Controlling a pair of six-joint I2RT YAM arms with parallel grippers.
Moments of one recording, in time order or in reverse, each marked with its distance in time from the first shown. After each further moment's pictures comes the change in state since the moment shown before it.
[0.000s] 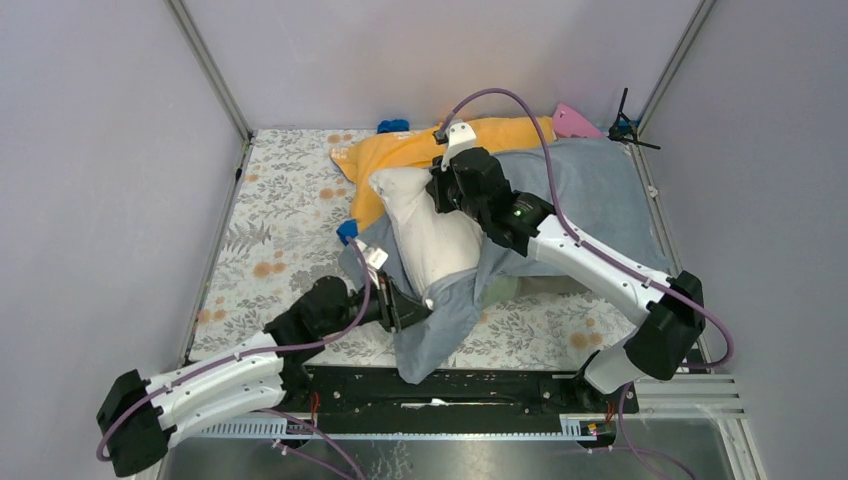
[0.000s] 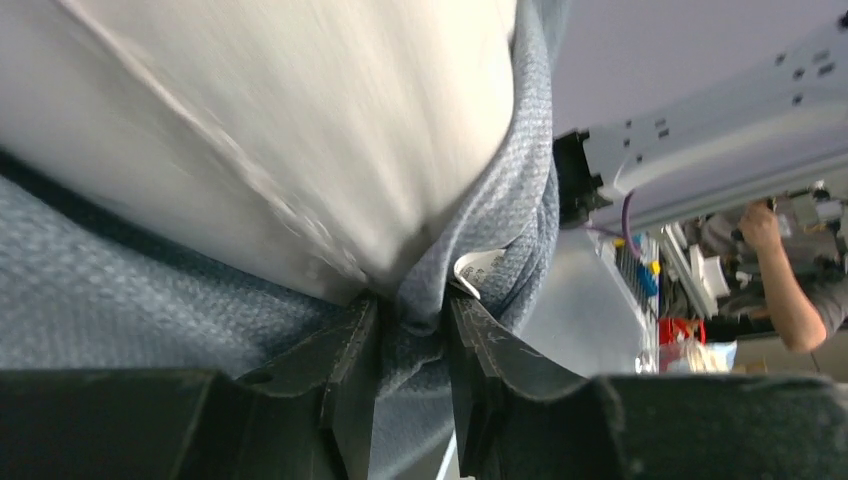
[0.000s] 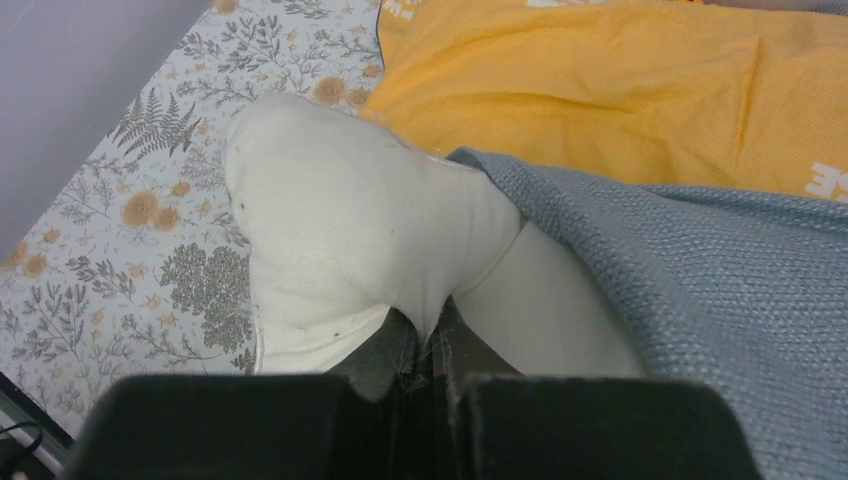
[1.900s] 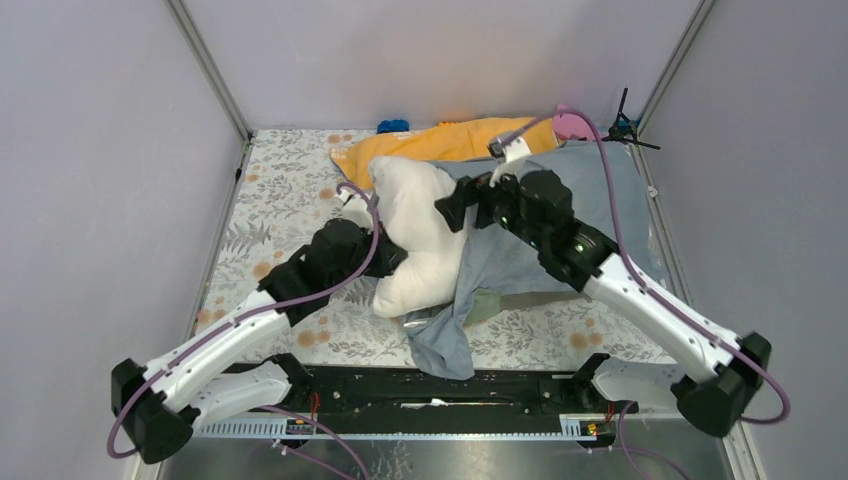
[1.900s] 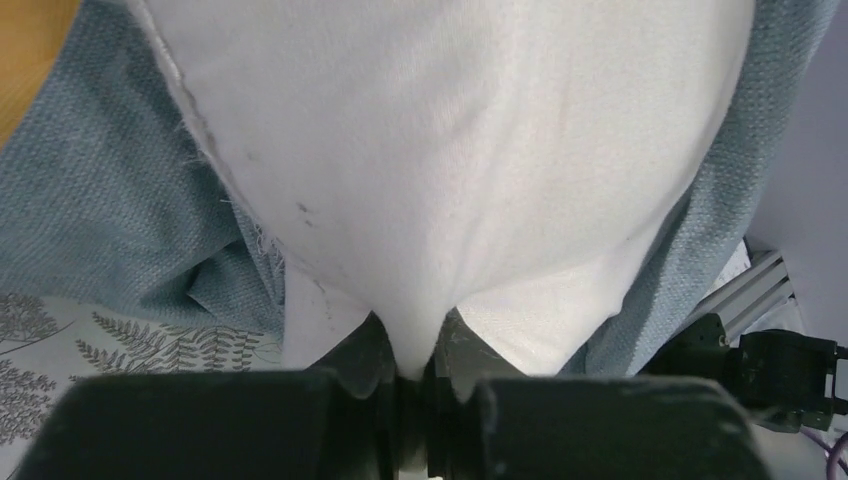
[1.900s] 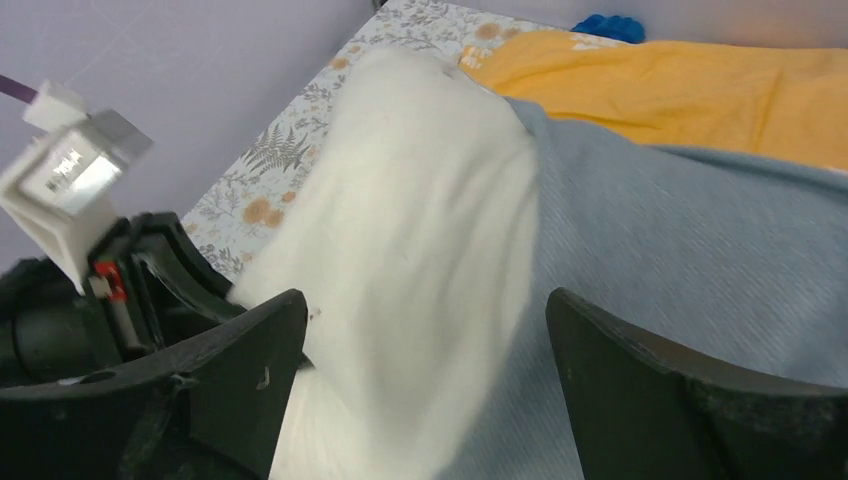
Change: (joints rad) left arm 0.109 0.262 0.502 -0.540 -0.379 0.201; right arm -0.067 -0.279 -0.196 0.091 -0.207 0.048
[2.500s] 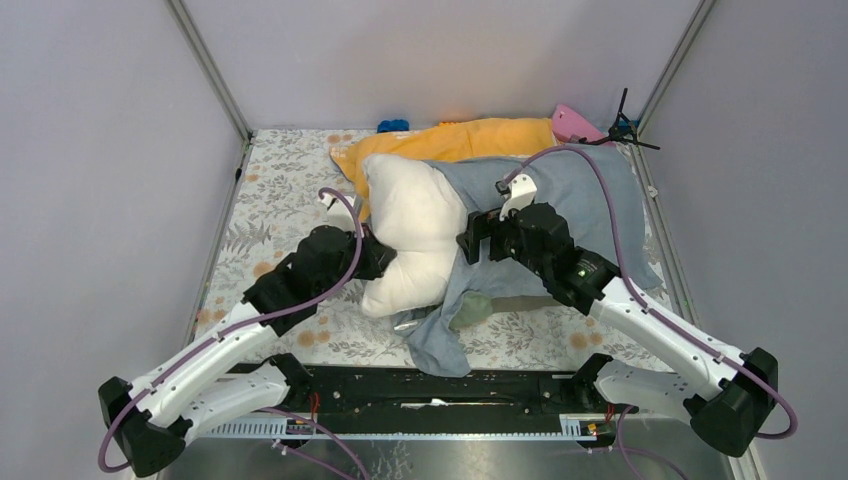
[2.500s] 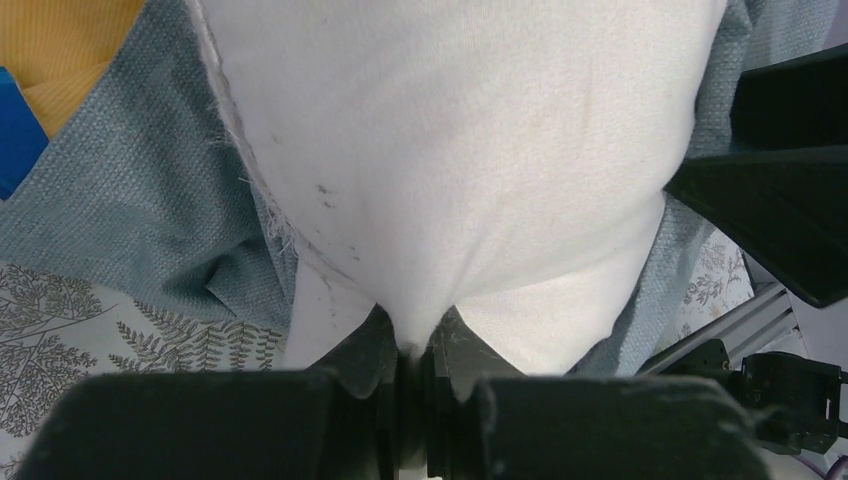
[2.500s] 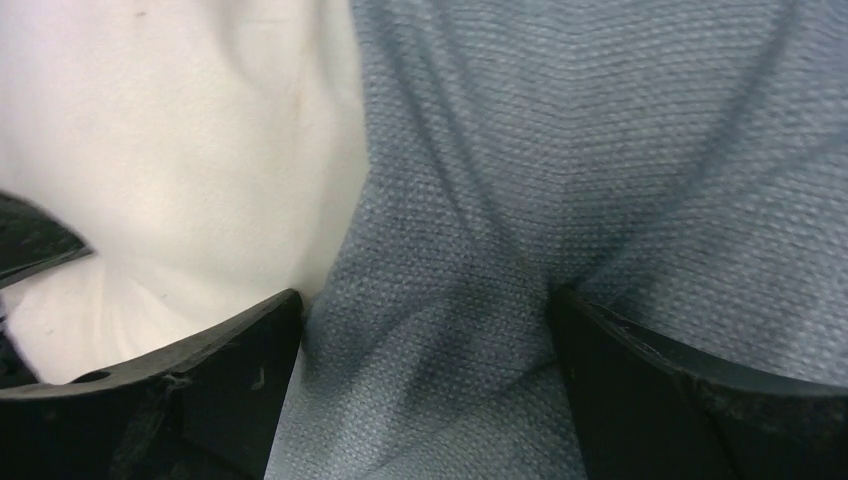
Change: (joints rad) left arm -0.003 -0.126 -0.029 -0.042 -0.085 -0.010; right arm 0.000 -0.186 -0.291 -0.084 0.101 -0.001
